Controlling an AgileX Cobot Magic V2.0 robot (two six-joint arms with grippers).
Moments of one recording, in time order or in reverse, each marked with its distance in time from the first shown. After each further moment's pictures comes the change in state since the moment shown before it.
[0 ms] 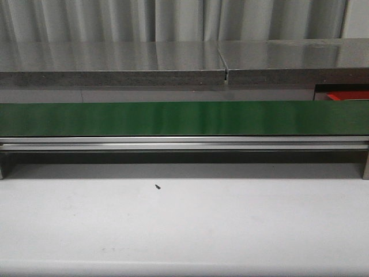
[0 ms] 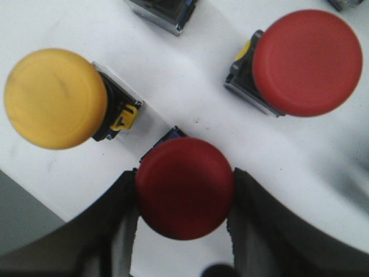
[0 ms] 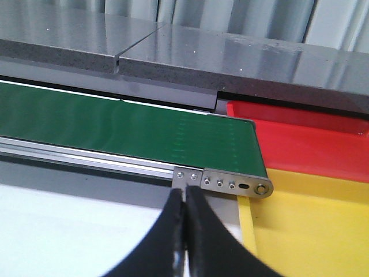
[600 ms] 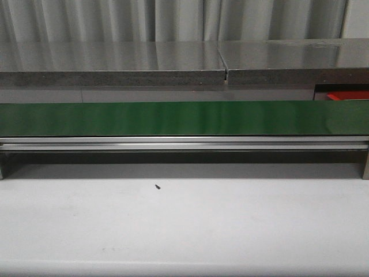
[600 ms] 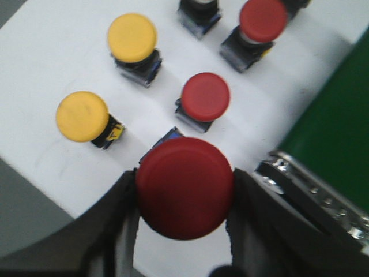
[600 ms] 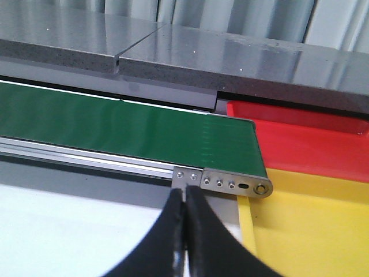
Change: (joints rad) left arm -0.067 -0.298 -0.033 -0.050 0.088 0.016; right arm 0.000 0.000 0.000 0.000 0.000 0.000
